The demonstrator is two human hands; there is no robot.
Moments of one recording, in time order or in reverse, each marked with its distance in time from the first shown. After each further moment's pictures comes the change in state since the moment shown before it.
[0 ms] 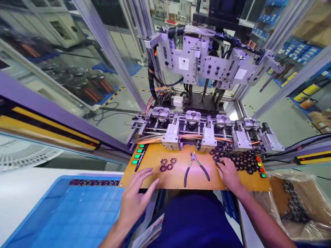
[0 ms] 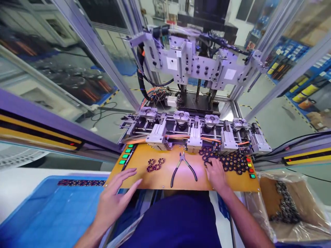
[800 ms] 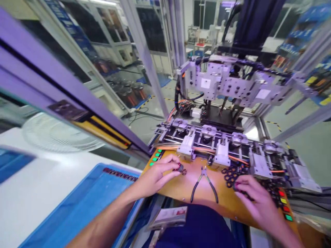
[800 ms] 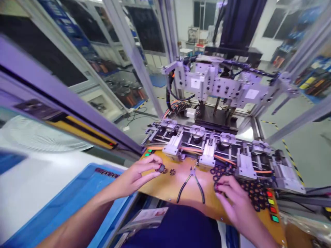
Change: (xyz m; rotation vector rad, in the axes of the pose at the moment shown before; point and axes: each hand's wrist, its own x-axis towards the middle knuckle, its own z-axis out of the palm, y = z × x) left_hand 0.126 0.061 -0.042 -0.142 -0.505 0.218; right_hand 0.055 -0.041 -0.103 0.288 -0.124 -0.285
